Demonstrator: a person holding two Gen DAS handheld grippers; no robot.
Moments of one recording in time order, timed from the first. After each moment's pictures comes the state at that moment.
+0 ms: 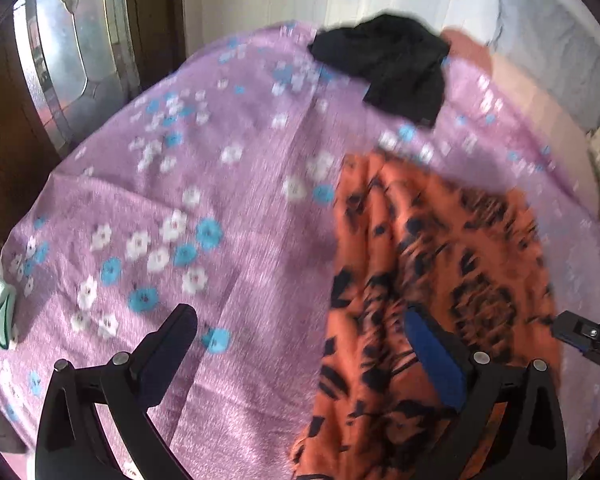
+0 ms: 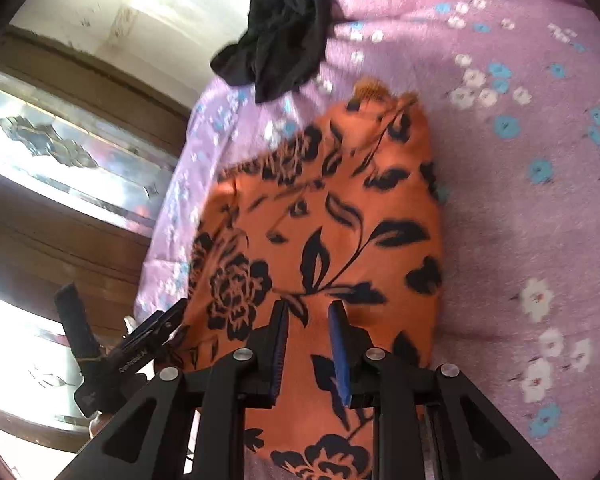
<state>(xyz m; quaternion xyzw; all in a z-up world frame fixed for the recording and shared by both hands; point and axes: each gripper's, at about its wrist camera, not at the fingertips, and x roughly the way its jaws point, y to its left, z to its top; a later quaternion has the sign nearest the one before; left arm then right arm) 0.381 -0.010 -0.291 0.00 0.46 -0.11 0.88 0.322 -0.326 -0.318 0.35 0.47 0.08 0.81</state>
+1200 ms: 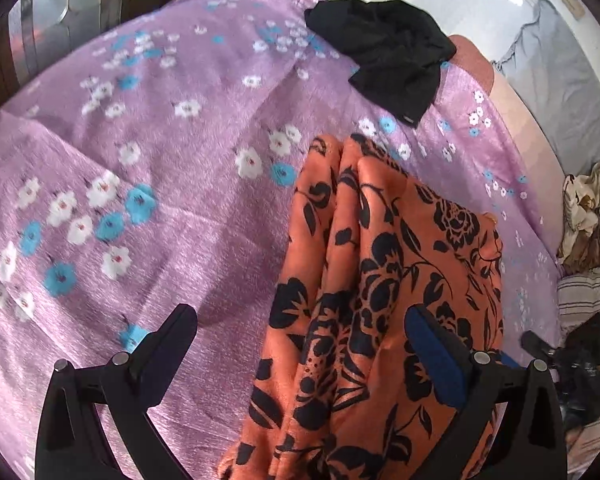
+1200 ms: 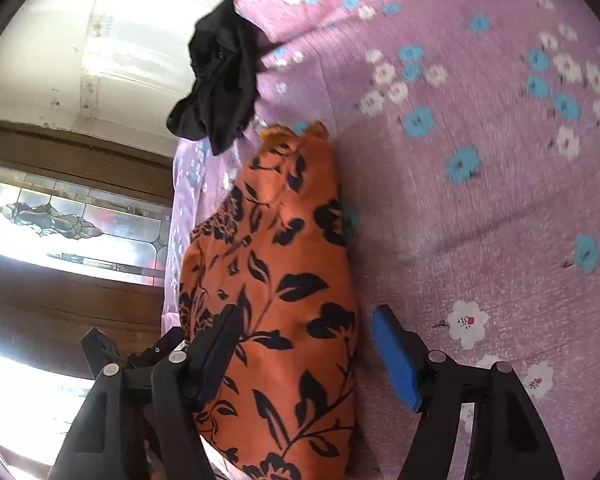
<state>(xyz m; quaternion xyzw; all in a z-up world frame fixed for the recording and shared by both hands) 0.410 -0.020 -0.319 -0.12 0.54 -0.17 0.81 0.317 -0.388 -0.358 0.47 0.45 0.06 0.76</state>
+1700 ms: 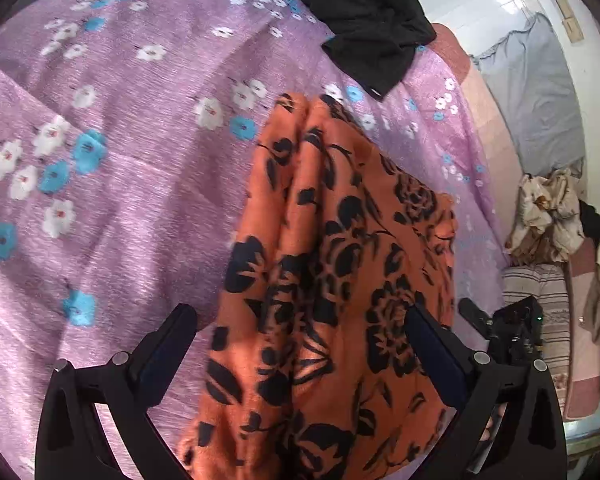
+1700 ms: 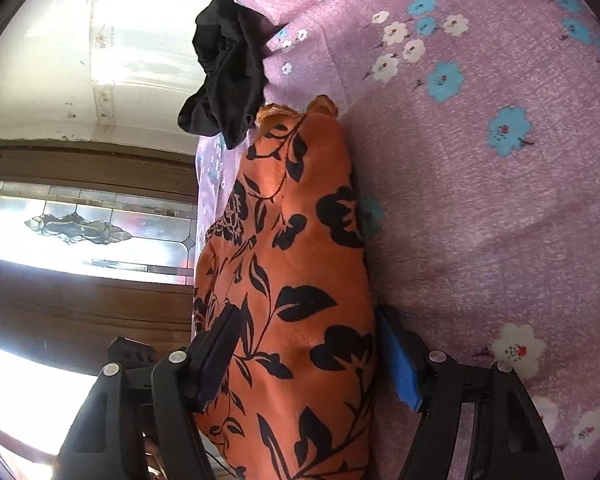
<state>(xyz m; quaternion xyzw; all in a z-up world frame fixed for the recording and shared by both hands) 0.404 -0.017 -0.329 -0.19 0.58 -0.25 0.75 0.335 -0.380 -0.391 0.51 0.43 0.12 0.74</state>
